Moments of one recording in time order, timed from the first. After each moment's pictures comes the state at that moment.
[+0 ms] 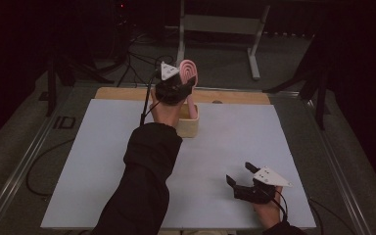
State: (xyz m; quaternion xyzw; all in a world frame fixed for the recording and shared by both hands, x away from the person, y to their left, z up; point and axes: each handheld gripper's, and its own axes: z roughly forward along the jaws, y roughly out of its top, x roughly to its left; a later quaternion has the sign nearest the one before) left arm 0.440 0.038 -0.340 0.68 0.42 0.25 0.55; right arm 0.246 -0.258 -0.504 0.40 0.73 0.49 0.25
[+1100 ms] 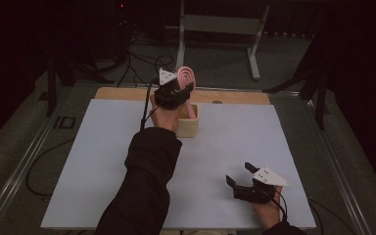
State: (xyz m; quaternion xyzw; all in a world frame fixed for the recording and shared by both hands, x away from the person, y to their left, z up) left arm 0.442 0.041 -0.362 0.67 0.44 0.23 0.55; right arm 0.246 -0.257 -0.505 0.40 0.74 0.49 0.25
